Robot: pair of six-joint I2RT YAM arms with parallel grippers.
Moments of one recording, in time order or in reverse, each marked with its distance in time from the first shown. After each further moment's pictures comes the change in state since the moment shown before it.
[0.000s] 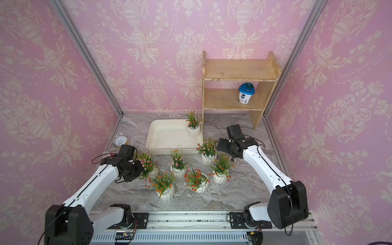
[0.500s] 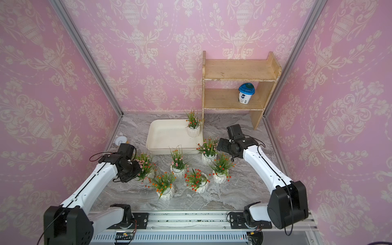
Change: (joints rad) left arm 0.000 0.000 0.092 -0.156 -0.085 0.034; right arm -0.003 0.000 0.000 -0.001 0.000 0.000
